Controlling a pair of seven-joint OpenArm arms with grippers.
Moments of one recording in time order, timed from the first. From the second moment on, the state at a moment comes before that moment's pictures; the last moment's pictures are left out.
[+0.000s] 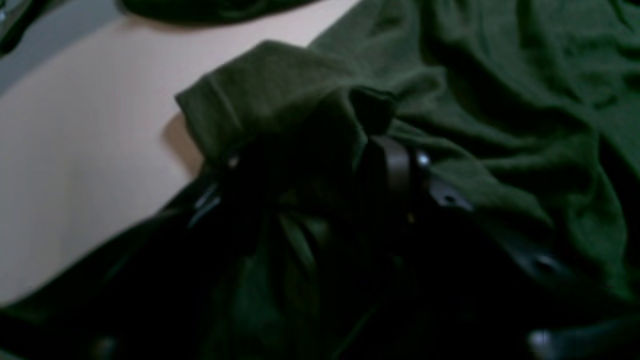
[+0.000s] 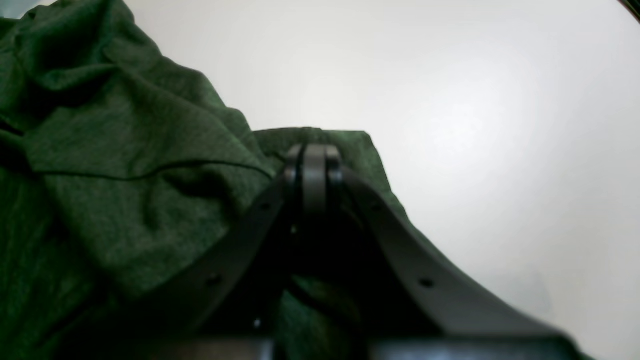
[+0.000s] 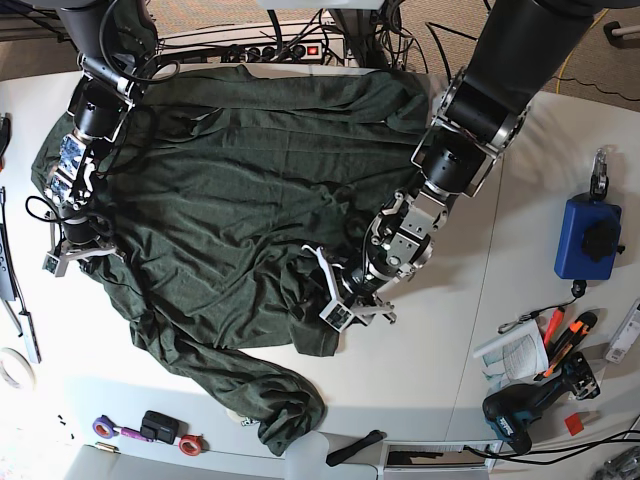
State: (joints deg) left arm -33.0 3.0 30.8 31.9 -2.6 -15.8 -9.6; right arm 20.4 20.2 31.4 42.5 3.6 17.9 -8.9
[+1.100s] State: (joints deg) left arm -42.6 -9.0 30.8 32.0 -4.8 -13.4 -12.5; right arm 20.3 20.1 31.4 42.5 3.6 17.9 -8.7
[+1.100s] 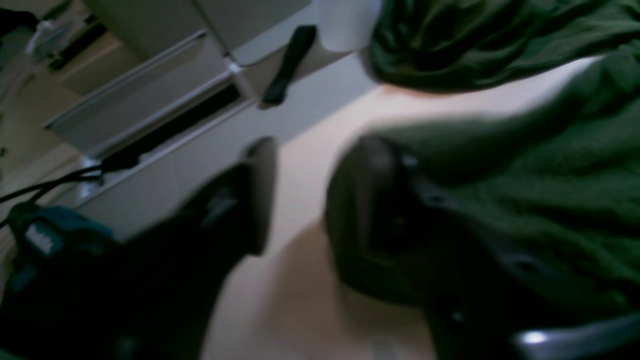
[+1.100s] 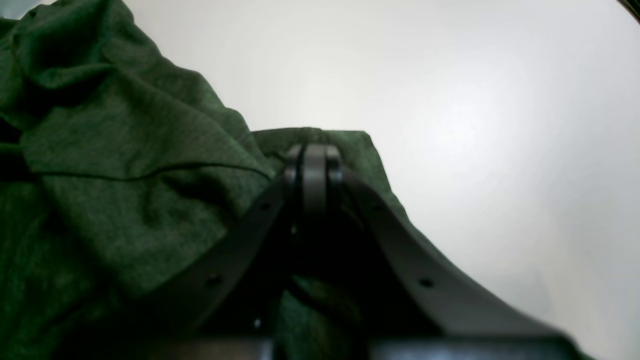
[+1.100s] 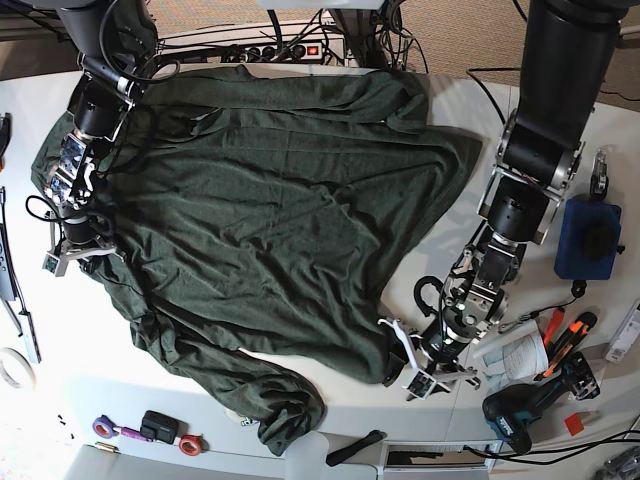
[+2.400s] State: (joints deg) left arm -31.0 -11.0 30.8 39.8 -22.3 -37.3 3.6; right arm 20.3 20.1 31.4 42.5 3.6 17.9 -8.7
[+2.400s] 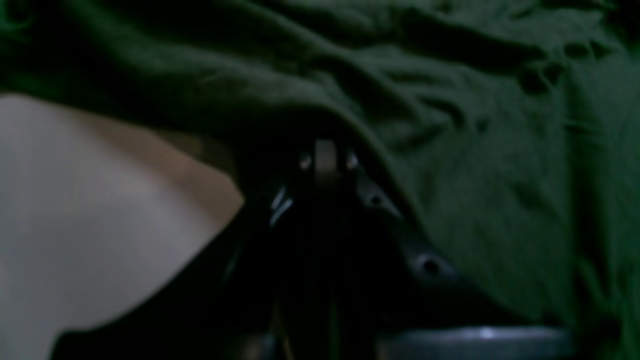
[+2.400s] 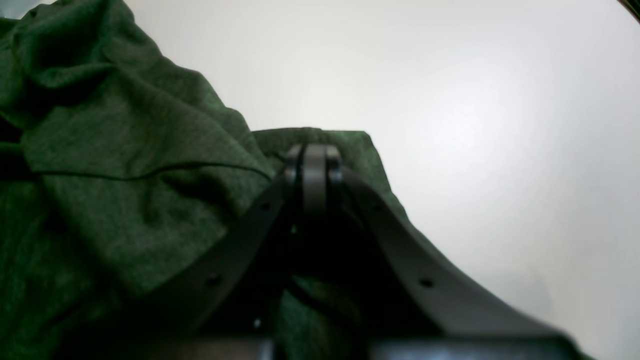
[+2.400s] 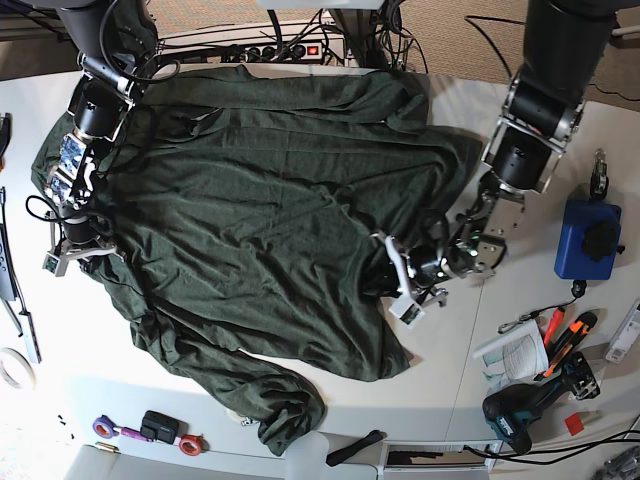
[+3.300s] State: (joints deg) left arm -31.9 -15.8 30.7 40.7 -19.3 -24.4 7.7; right arm 20.3 20.1 31.4 42.5 3.6 17.9 -8.7
